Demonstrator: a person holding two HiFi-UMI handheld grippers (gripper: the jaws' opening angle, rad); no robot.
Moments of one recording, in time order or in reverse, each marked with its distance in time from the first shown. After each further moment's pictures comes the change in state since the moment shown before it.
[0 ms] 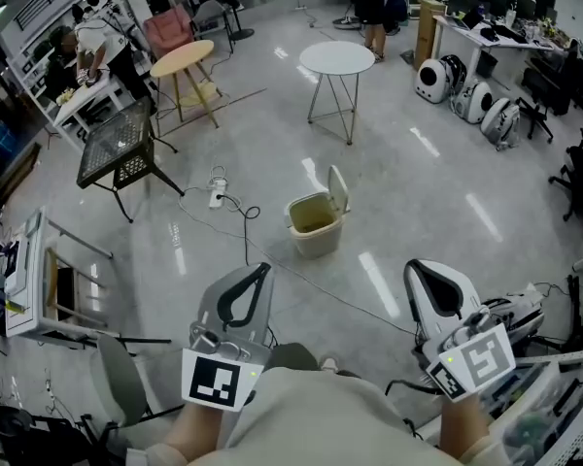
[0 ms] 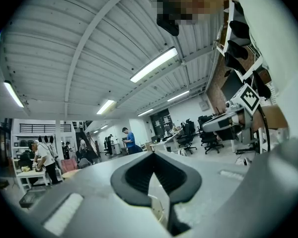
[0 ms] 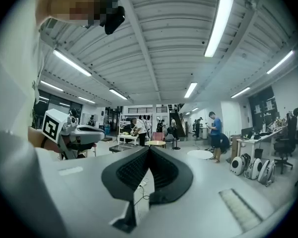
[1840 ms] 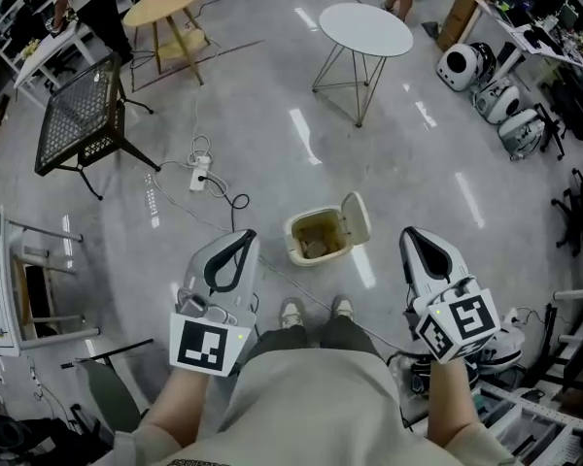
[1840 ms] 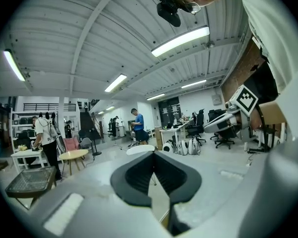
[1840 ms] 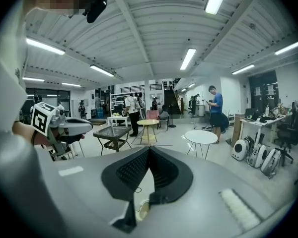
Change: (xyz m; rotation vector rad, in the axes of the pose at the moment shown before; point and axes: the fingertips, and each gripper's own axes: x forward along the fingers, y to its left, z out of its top) left arm 0.276 0.286 -0.144 -0.146 0.145 0.025; right arm 0.401 -0.156 -0.087 0.080 0.280 -0.046
